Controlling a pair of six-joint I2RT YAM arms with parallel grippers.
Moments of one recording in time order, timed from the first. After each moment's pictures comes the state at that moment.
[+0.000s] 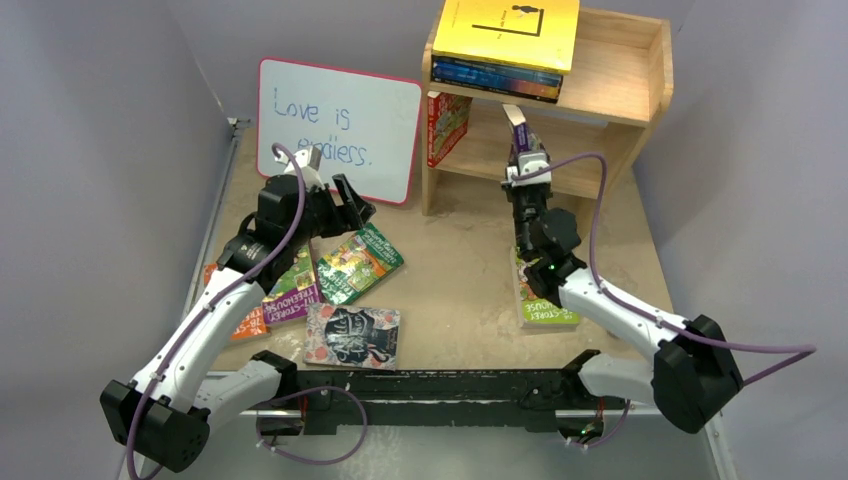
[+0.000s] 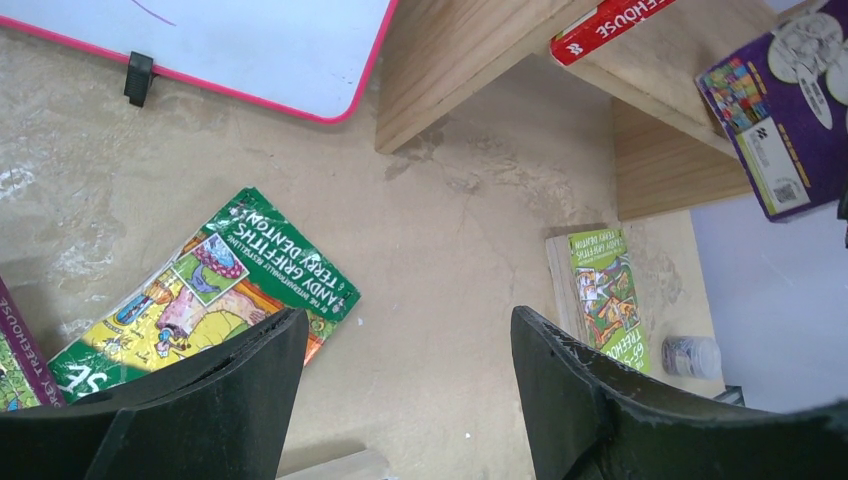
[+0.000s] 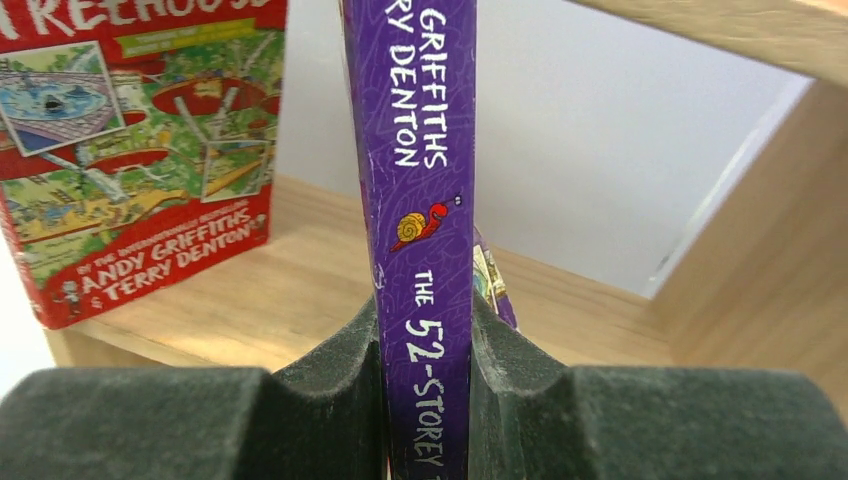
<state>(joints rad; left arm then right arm) -0.39 1.00 0.98 -0.41 0.07 -0.59 0.60 1.20 0.71 0.83 0.54 -0.40</state>
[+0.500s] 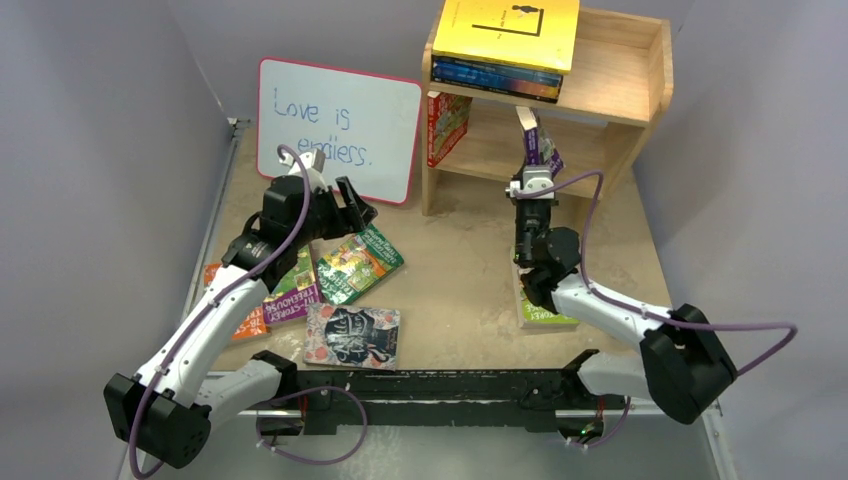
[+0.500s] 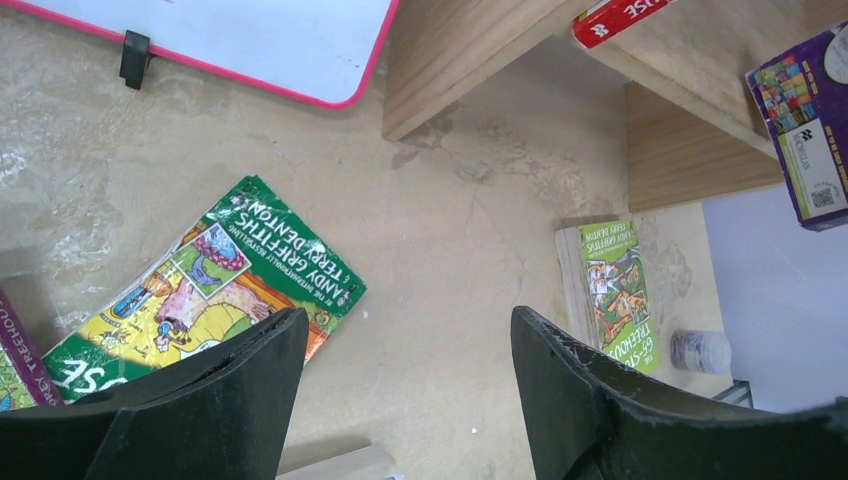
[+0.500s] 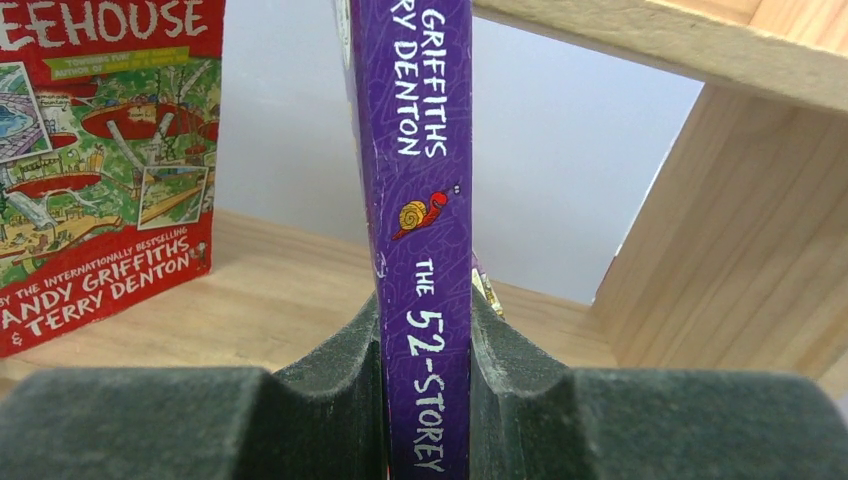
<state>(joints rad) -0.39 1.02 0.96 -0.40 0.08 -0.59 0.61 1.21 0.59 1.15 0.62 -0.58</state>
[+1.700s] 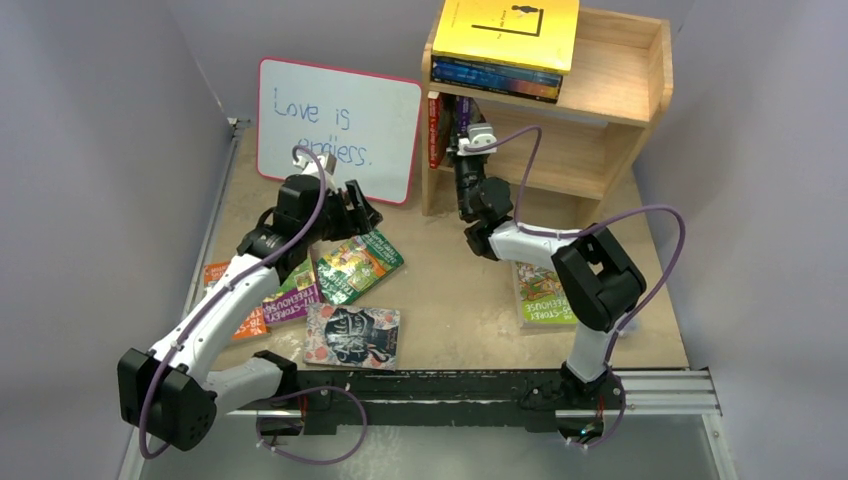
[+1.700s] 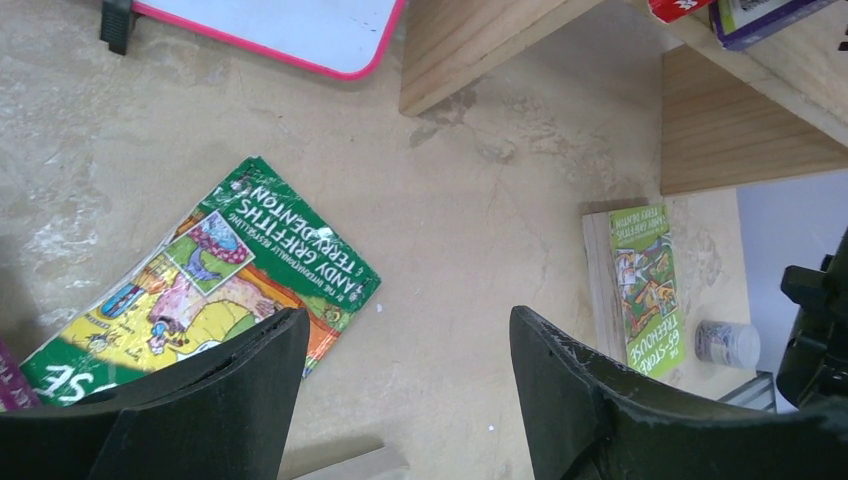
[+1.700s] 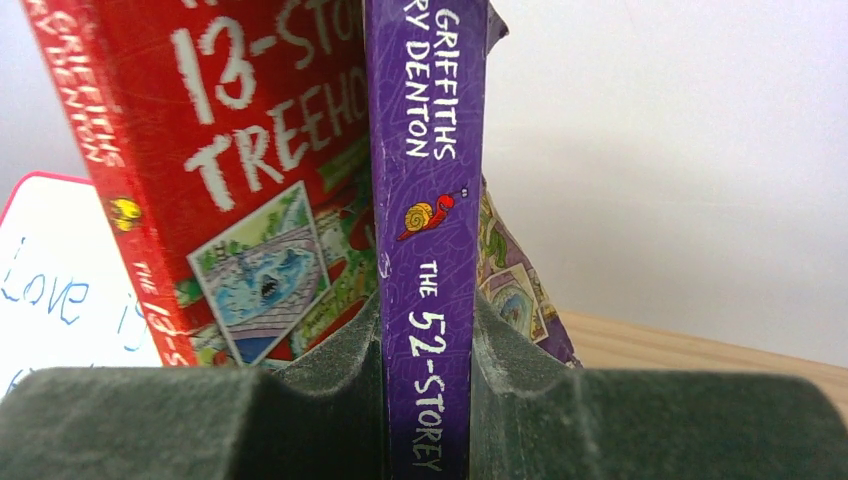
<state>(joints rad) -0.39 1.10 0.93 -0.36 0.09 -0.58 0.65 1.80 1.06 1.26 0.47 -0.24</state>
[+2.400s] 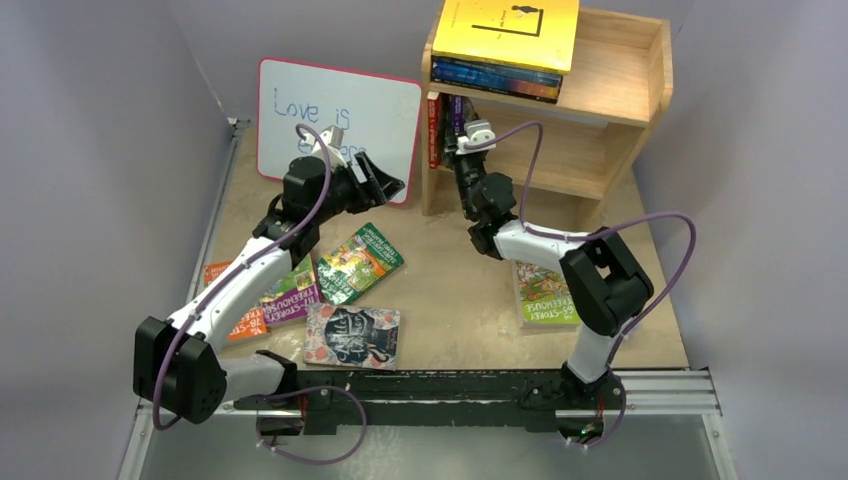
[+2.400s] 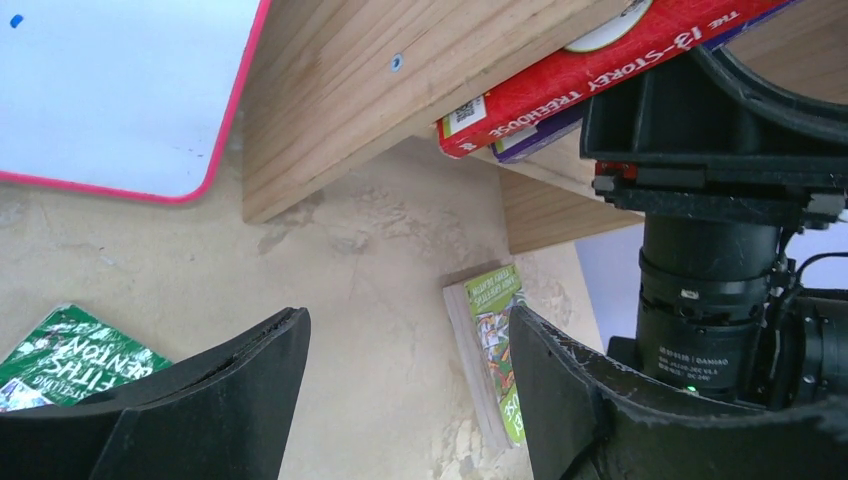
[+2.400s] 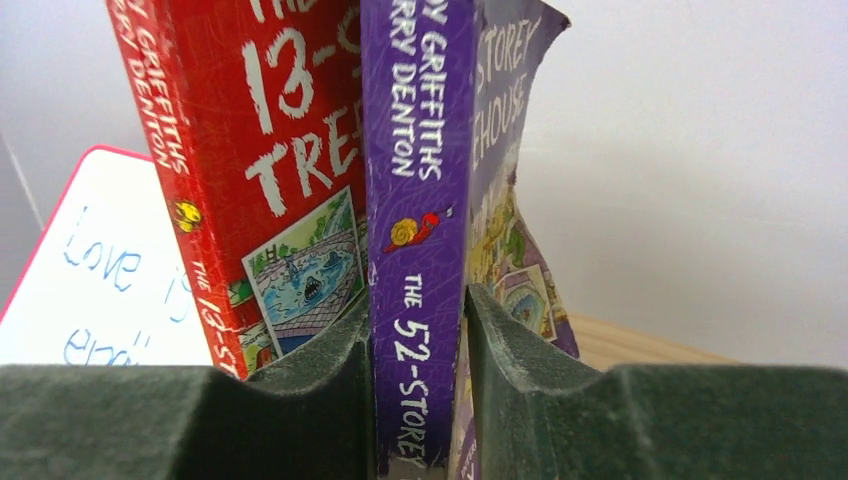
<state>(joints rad) -0.39 1.24 0.97 -0.01 0.24 -0.73 0.65 1.79 1.08 1.19 0.38 -0.22</state>
